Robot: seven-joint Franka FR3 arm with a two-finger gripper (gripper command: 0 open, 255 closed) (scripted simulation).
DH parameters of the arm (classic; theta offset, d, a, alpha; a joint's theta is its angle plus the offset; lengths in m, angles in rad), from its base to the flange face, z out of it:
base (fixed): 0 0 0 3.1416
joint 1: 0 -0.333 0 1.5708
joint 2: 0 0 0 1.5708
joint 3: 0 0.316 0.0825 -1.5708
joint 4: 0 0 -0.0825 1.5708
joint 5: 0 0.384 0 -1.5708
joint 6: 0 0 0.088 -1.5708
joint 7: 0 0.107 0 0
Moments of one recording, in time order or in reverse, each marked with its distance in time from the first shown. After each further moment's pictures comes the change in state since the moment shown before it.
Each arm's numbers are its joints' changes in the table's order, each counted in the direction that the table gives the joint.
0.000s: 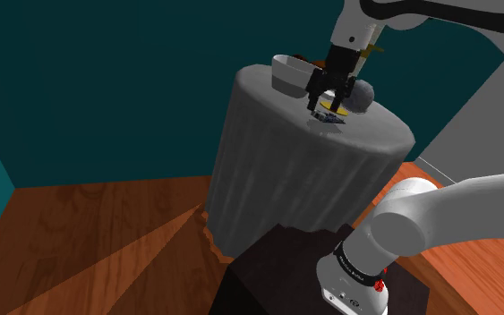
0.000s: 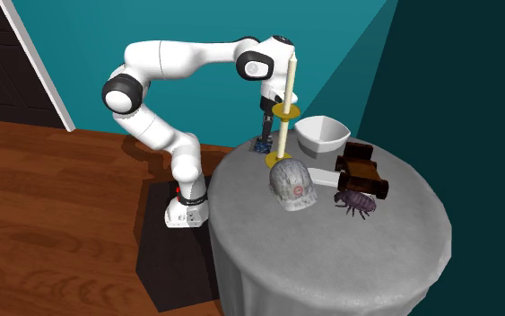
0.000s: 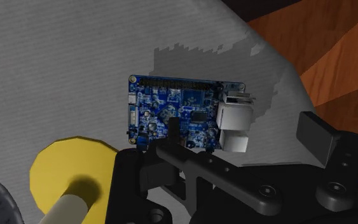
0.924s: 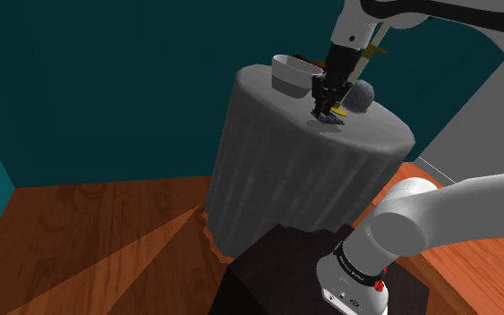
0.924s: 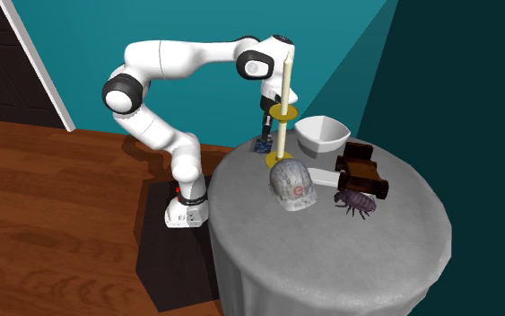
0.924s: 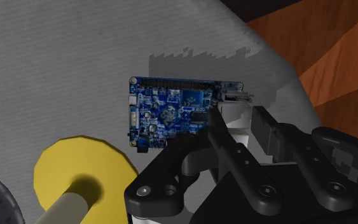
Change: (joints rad) arm 0.000 0.002 0.000 -0.006 0.000 0.005 0.001
